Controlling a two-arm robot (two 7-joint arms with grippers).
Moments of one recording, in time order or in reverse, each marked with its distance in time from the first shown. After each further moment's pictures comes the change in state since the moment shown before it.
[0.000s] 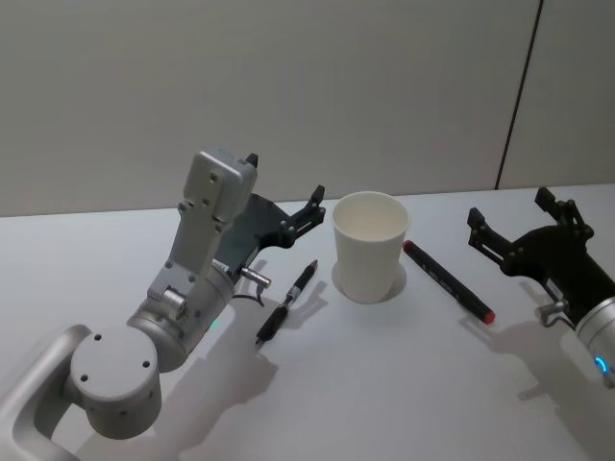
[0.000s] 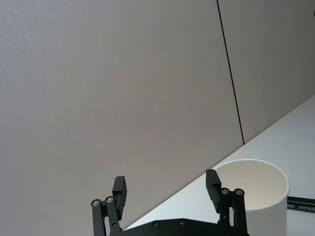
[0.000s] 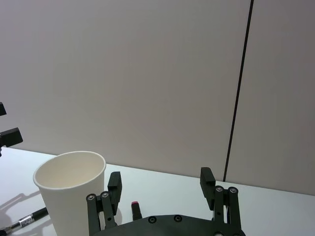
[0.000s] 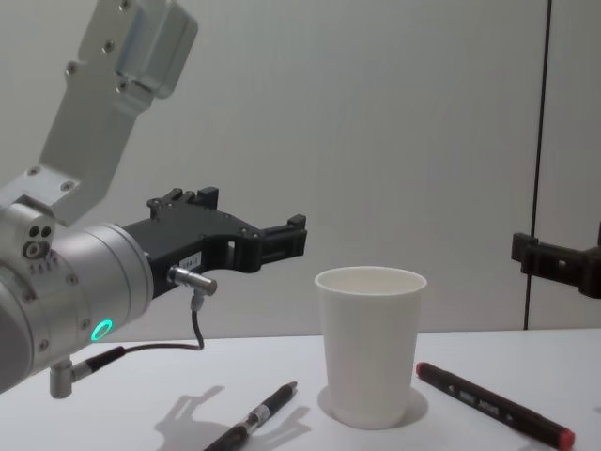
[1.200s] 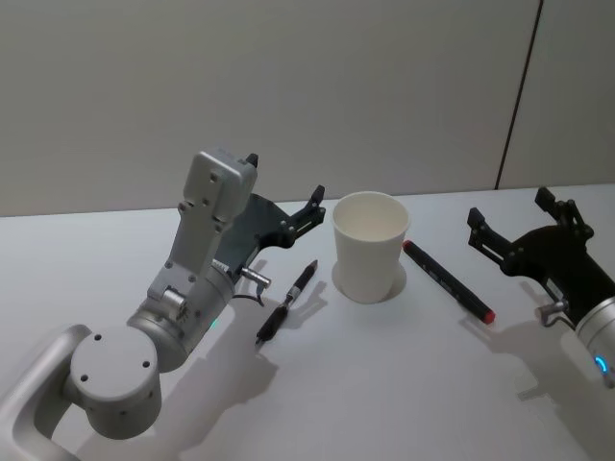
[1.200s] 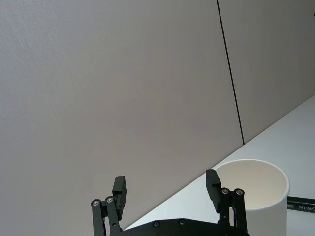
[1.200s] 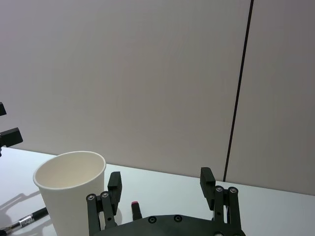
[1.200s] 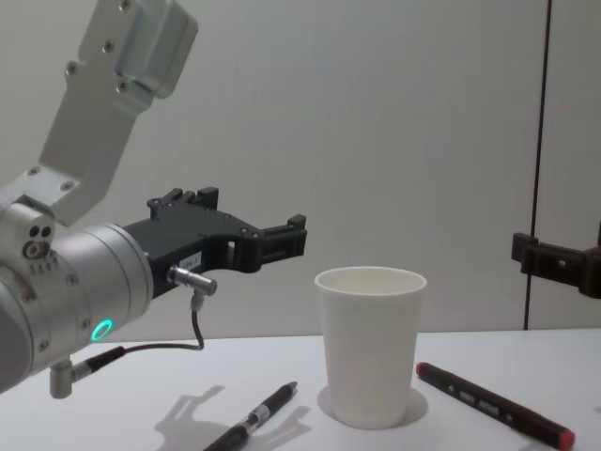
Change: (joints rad) left arm 0.000 0.000 0.000 0.000 0.000 0.000 0.000; right arm 0.000 0.000 0.000 0.000 0.000 0.000 0.000
